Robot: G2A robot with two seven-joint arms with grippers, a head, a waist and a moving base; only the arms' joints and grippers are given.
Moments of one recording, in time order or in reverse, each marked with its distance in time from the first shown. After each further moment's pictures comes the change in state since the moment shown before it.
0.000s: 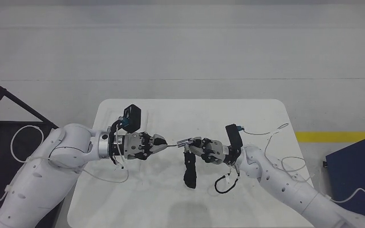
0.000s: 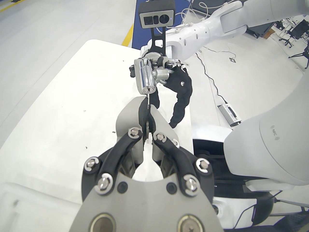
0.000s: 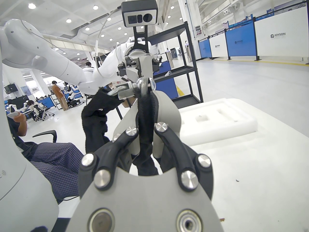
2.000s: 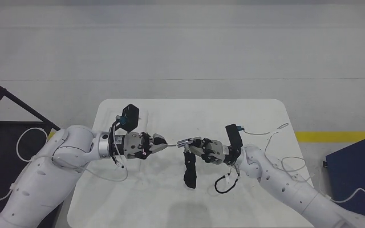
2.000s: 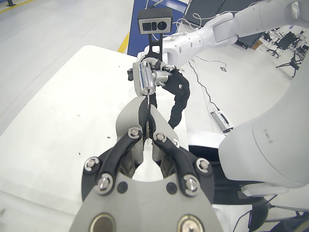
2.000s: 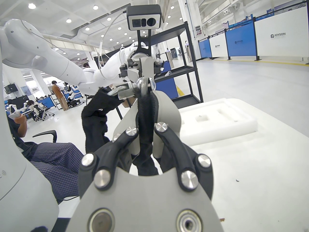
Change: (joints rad) left arm -0.007 -0.012 0.026 0.061 -0.030 -0.037 0.049; right arm 0.000 0.000 0.000 0.000 0.000 0.000 0.000
